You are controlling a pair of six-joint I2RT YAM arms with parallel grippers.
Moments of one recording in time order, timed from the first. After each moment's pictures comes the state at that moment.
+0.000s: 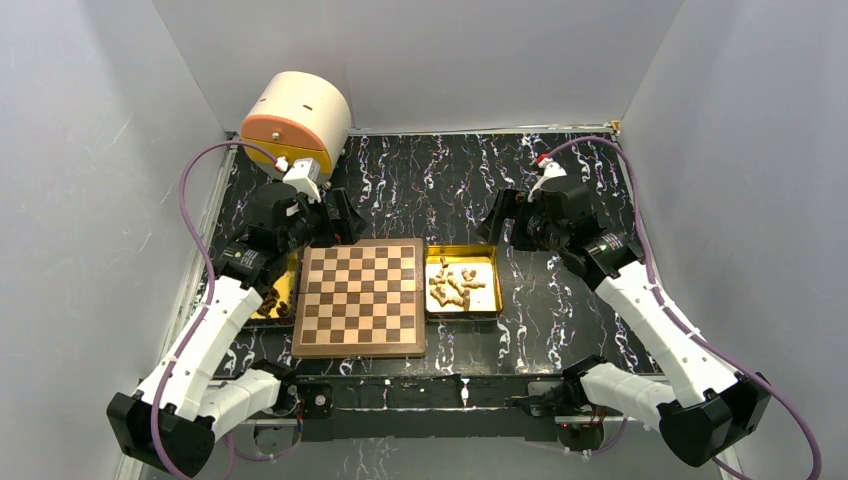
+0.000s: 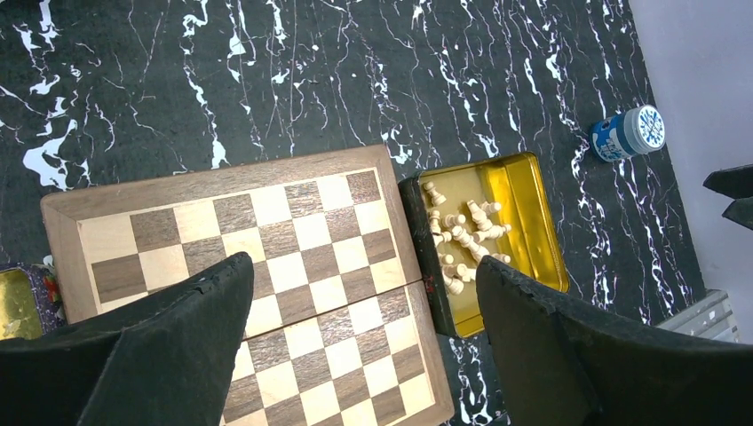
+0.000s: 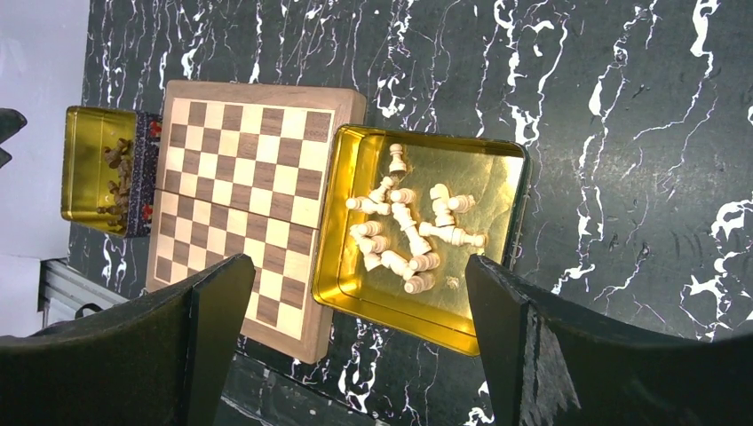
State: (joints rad) left arm -0.35 1.00 0.99 -0.49 0.15 -0.40; right arm 0.51 1.04 1.08 -0.64 -0.09 0.54
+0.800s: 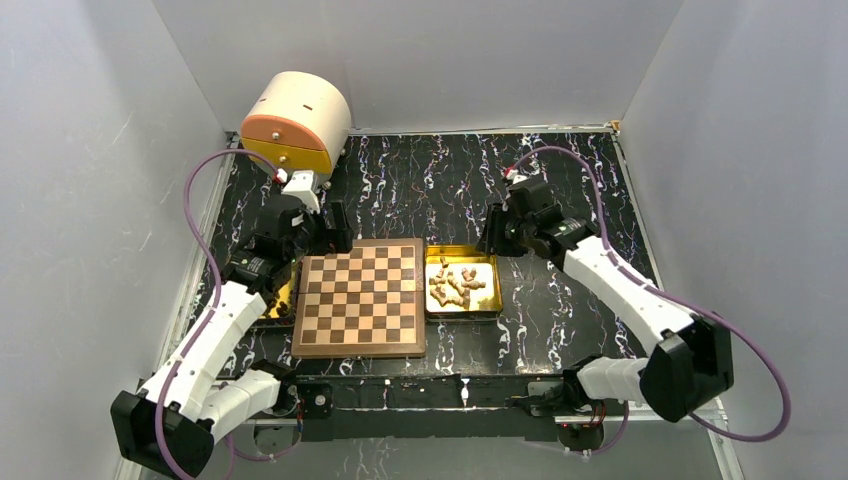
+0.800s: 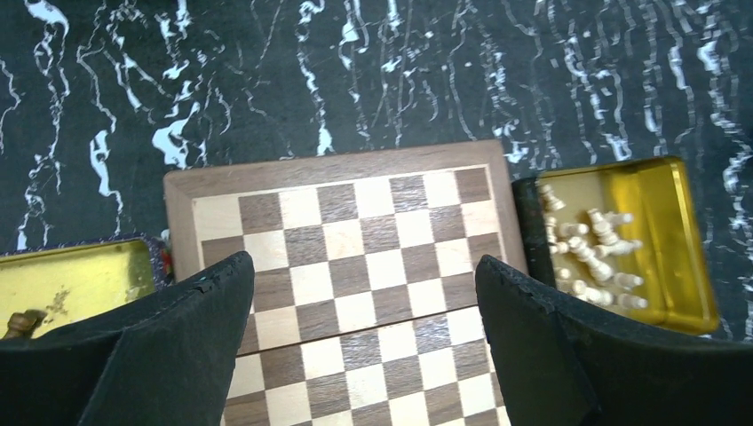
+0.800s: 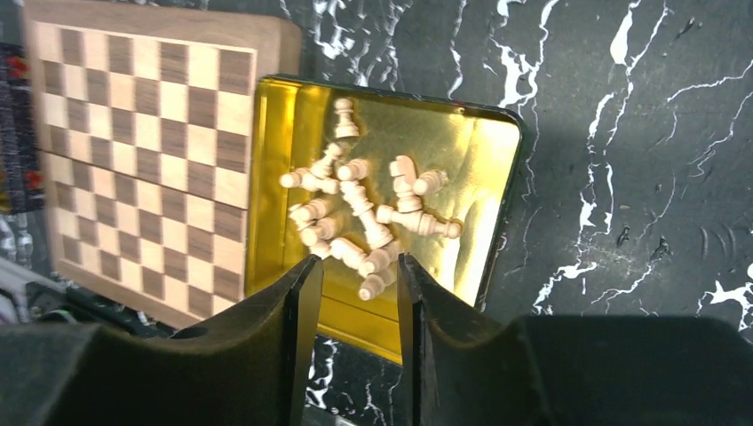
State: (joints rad) left arm -0.35 0.98 0.90 -0.47 -0.03 -0.29; right arm 0.52 1.23 1.03 -0.59 -0.13 0.49
